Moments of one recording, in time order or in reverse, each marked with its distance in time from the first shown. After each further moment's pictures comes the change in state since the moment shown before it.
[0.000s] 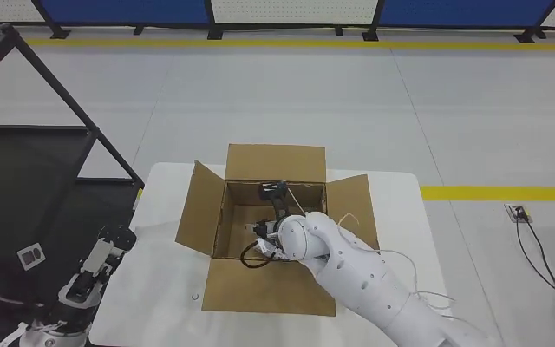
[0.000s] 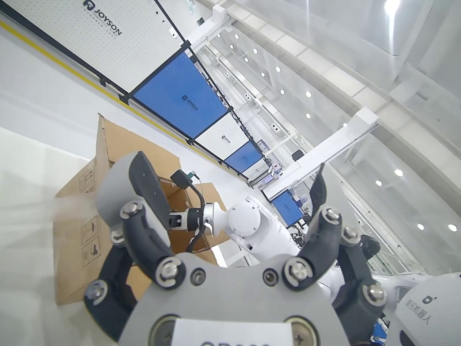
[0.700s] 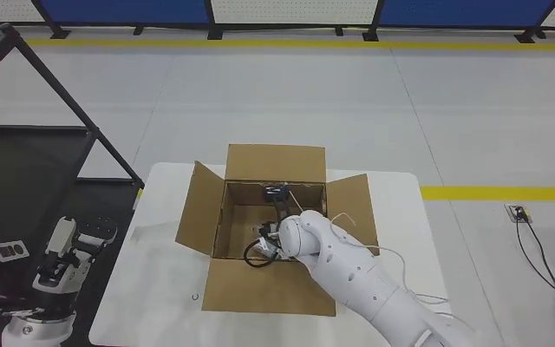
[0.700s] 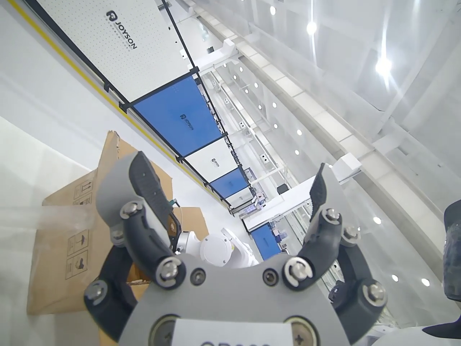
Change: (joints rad) left arm -0.043 0.007 -0.035 0.021 -0.162 0.156 0.052; right arm 0.054 -0.090 -0.037 0.245 0.001 -0.029 -0.021
